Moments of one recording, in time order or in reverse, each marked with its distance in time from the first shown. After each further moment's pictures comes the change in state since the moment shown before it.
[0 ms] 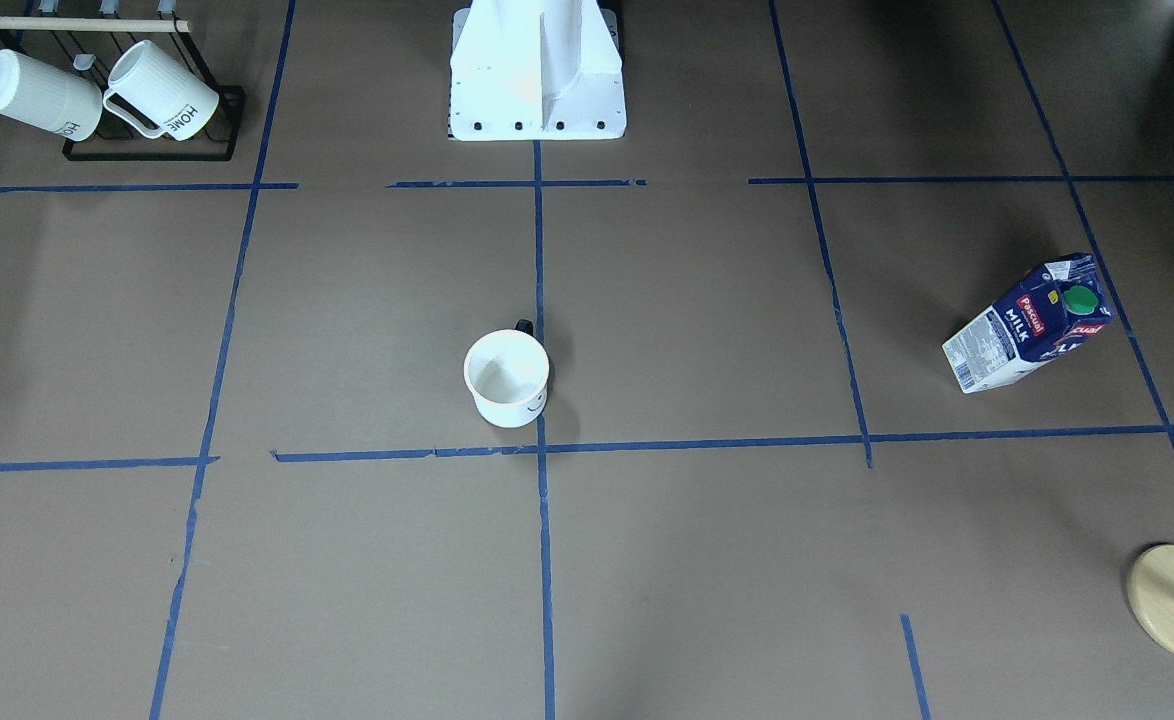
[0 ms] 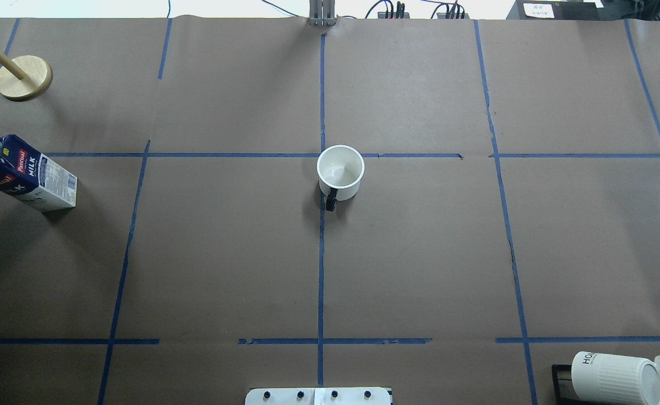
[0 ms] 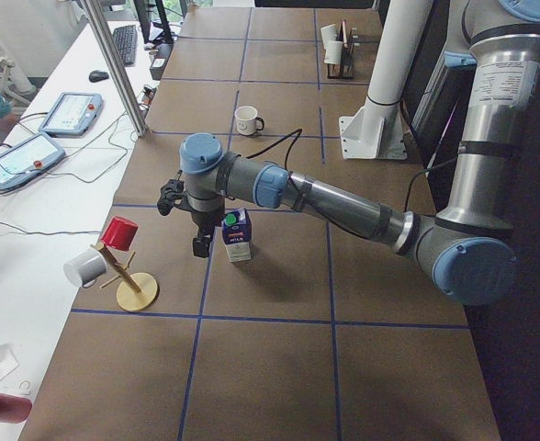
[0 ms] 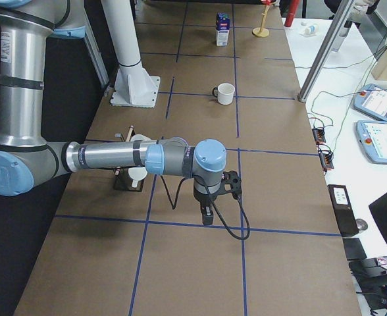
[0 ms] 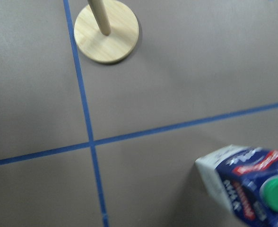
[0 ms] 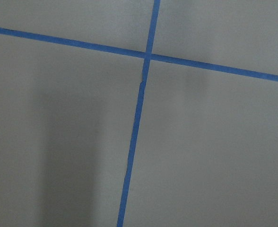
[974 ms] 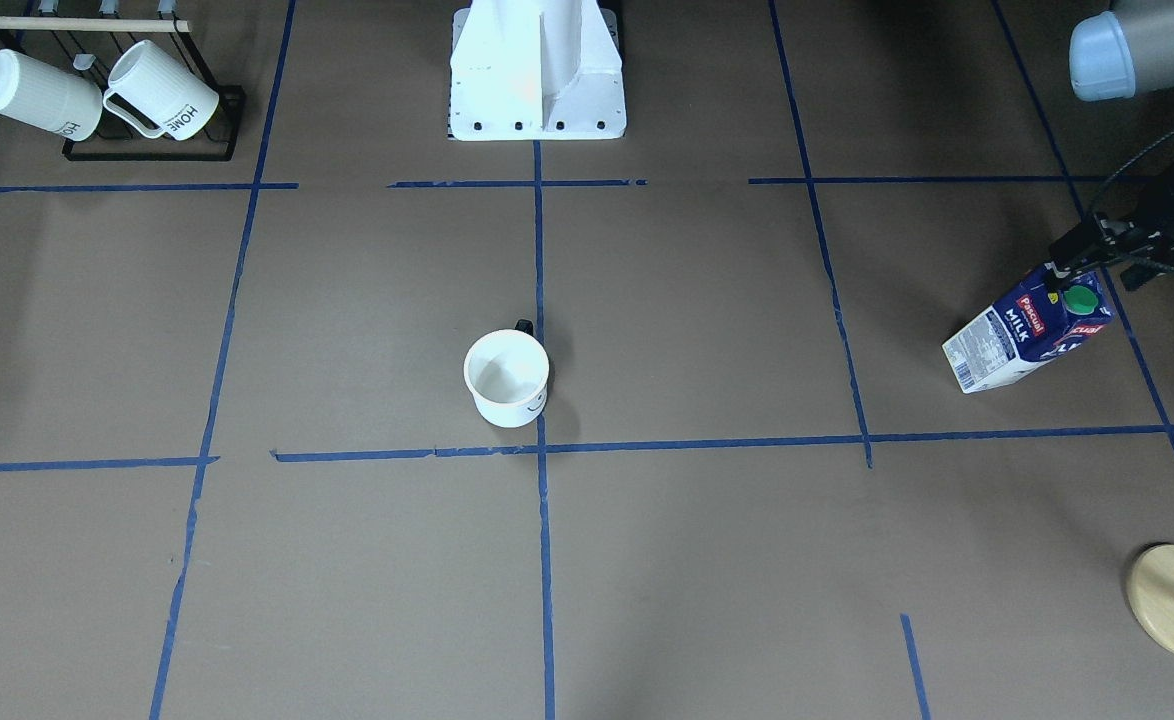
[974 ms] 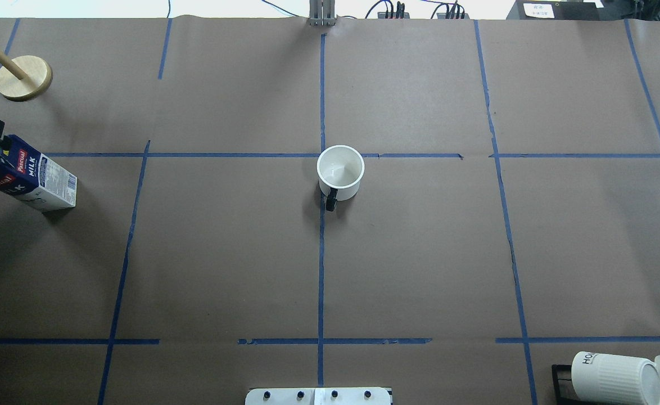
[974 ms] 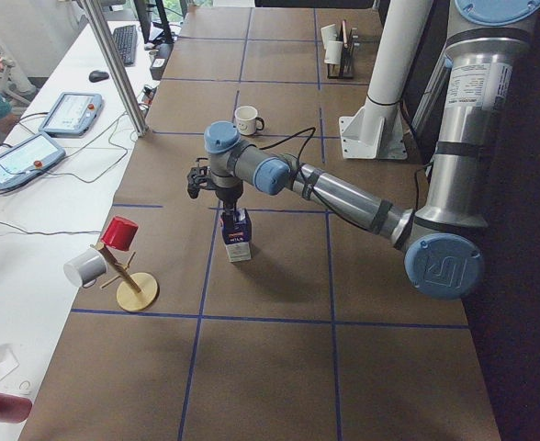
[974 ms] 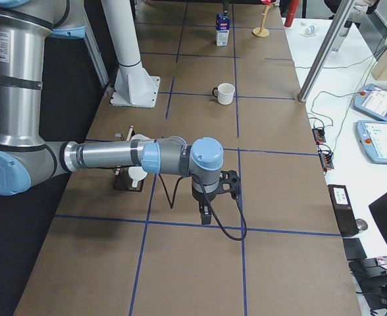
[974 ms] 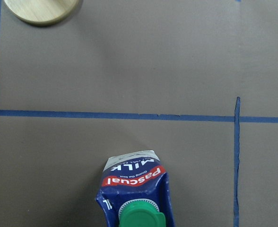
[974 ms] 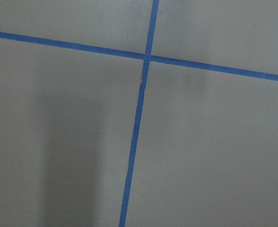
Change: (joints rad) left arm 0.249 0.030 -0.047 -0.123 0.035 -0.420; right arm 0.002 -0.001 0.002 0.000 0.003 0.008
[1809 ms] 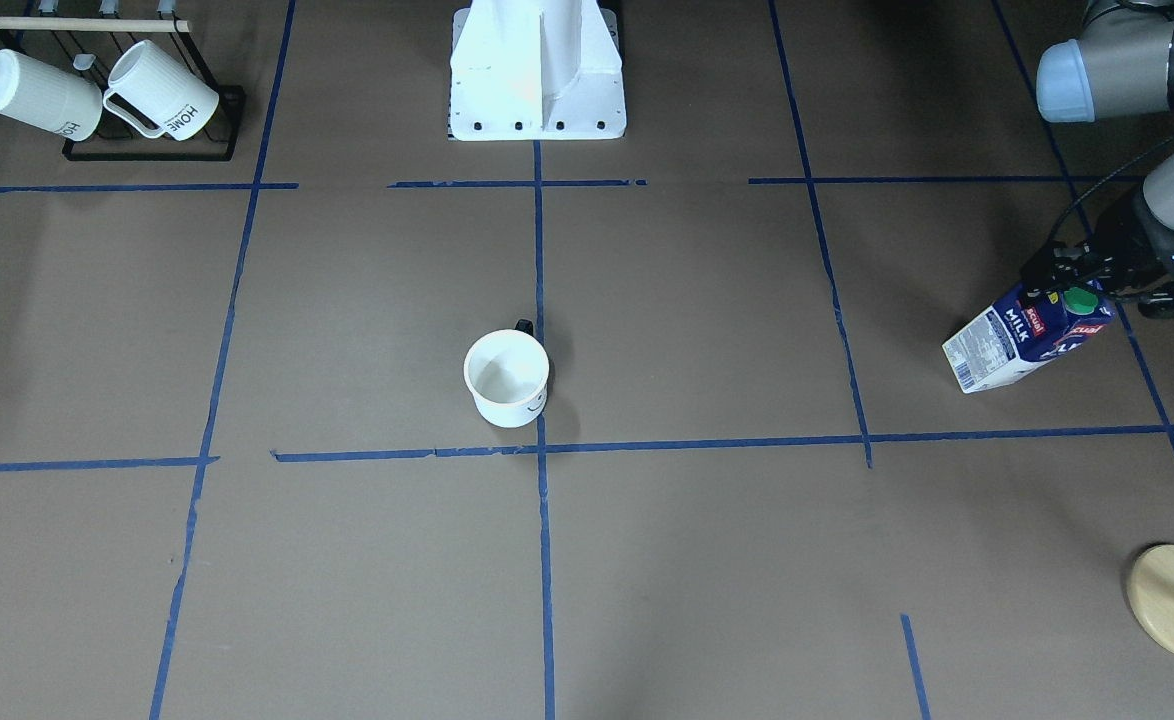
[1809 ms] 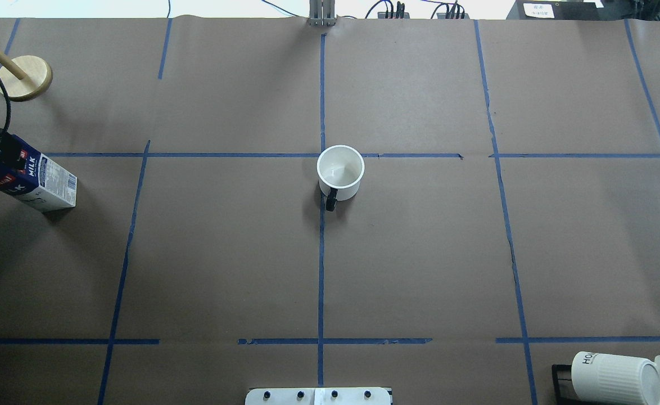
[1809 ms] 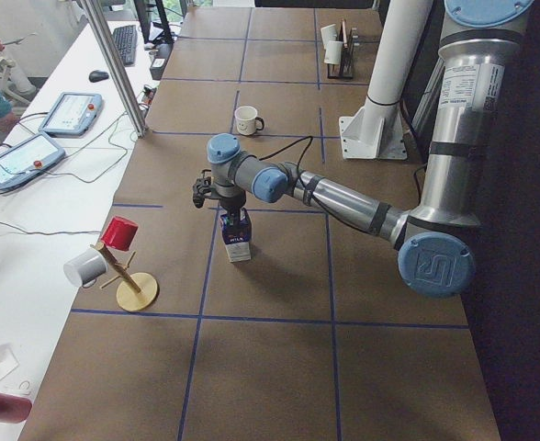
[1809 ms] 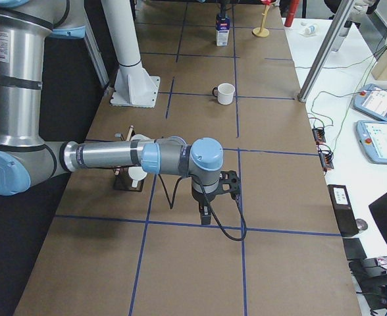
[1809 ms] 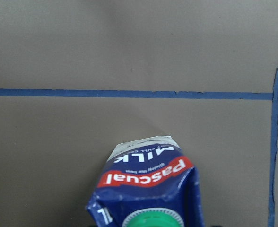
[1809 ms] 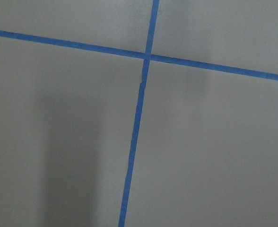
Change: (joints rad) left arm 0.063 -0.008 0.047 -0.028 0.038 -0.012; right arm 0.000 -0.002 0.000 0.000 0.000 -0.004
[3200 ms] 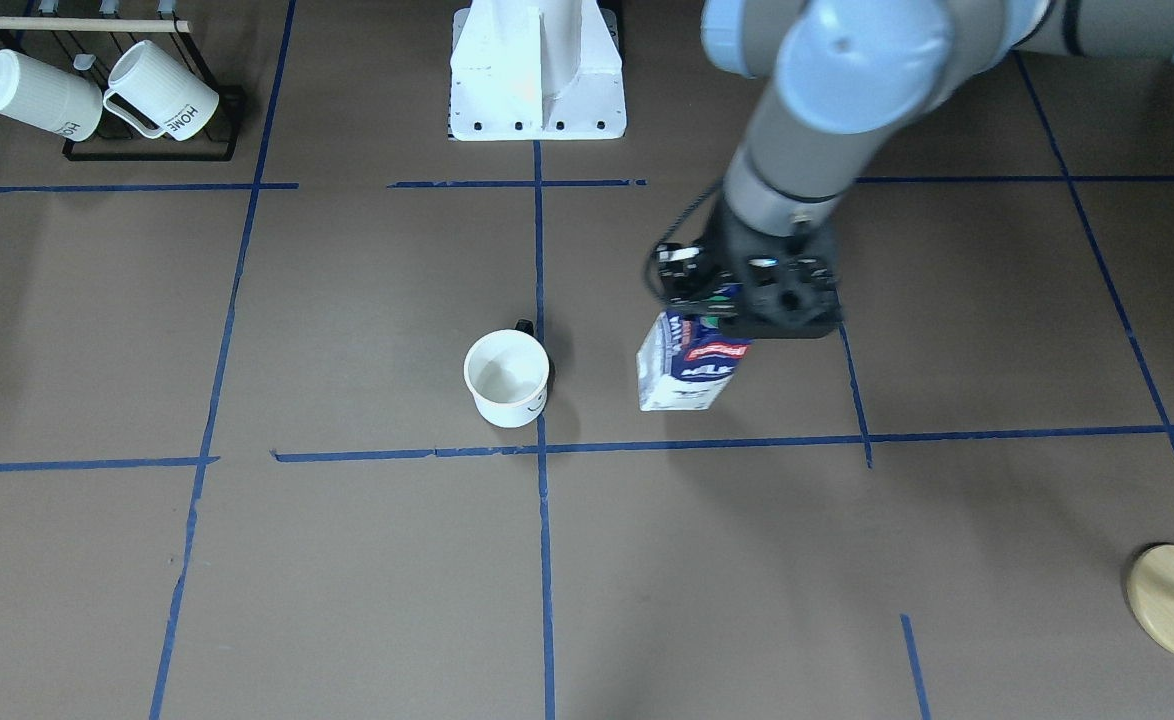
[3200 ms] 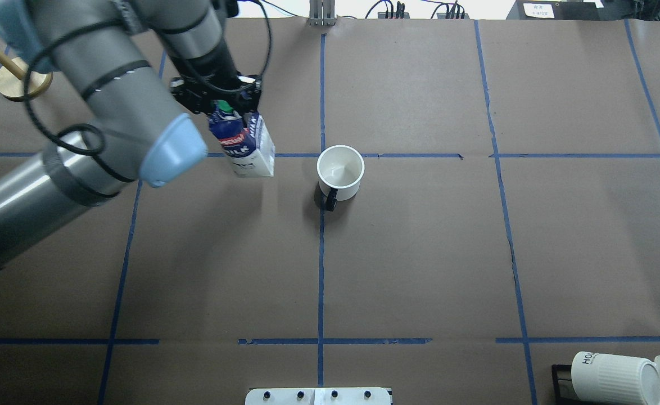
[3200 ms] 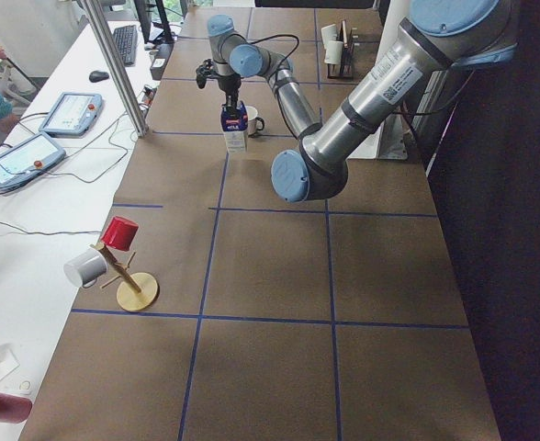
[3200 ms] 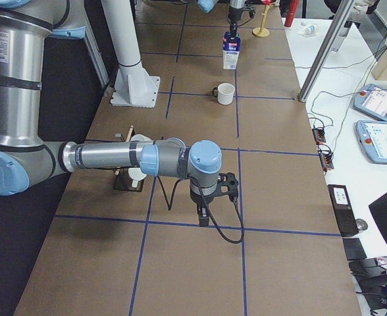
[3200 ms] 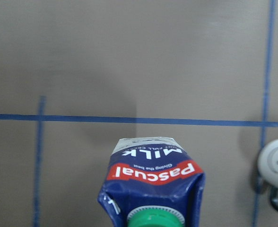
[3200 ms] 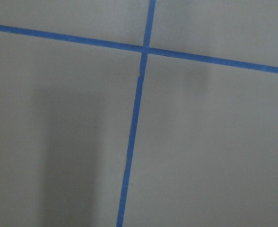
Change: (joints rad) left arm 0.310 -0.778 0.184 0.365 0.101 -0.335; right arm 0.000 -0.010 -0.004 0.000 0.000 -0.003
